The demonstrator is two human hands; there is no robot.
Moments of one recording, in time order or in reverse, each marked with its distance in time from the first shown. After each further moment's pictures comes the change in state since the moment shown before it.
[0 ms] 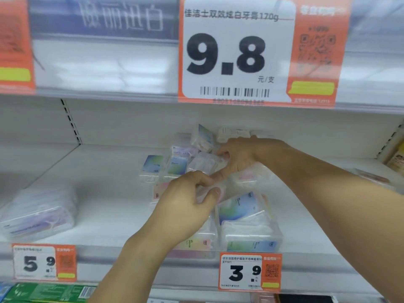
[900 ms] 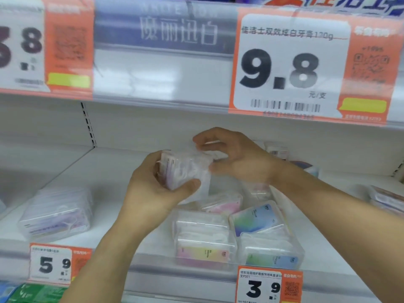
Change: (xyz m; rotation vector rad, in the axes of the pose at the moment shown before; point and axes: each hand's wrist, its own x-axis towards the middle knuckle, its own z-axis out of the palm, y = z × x) left_hand 0.001 -0.031 -0.056 -0.353 0.357 -0.100; right_hand -0.025 -0.047 0.005 0.953 0.383 -0.575
